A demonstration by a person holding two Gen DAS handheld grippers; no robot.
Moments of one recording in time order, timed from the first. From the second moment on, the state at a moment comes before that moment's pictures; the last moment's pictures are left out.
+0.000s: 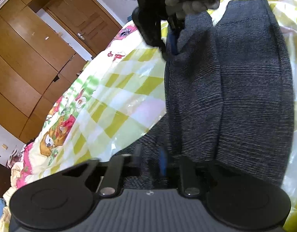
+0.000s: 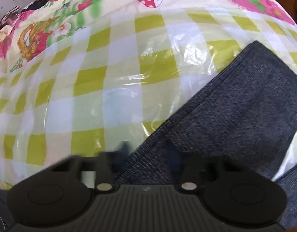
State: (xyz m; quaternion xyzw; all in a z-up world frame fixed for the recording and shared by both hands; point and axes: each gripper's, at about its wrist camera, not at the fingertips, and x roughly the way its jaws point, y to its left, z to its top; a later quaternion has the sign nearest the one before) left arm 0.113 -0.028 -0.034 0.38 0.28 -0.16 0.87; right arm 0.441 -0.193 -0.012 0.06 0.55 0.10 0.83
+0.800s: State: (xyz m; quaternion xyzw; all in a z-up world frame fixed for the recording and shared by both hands) left arm 0.048 -0.109 -0.049 0.44 0.25 -0.22 0.83; right arm 0.212 -0.328 0.007 0.16 0.49 0.04 0.86
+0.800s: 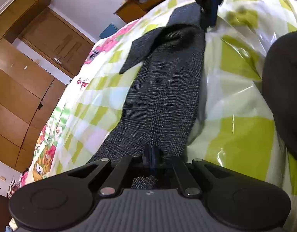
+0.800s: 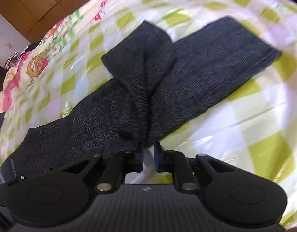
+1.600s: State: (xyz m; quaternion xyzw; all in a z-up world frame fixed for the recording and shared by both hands) left arm 0.085 -0.140 -0.041 0.37 0.27 -0.23 0.86; right arm 0.367 -0.225 -0.032 -0.21 0.39 0.02 0.90
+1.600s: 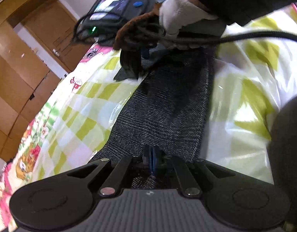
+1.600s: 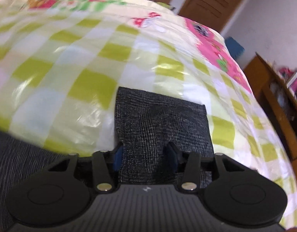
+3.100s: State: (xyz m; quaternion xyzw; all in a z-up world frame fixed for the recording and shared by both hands) left arm 0.112 -0.212 -0.026 0.36 0.26 -0.23 0.86; right arm 0.264 -0.508 -0.004 0.34 0.30 -0.06 0.89
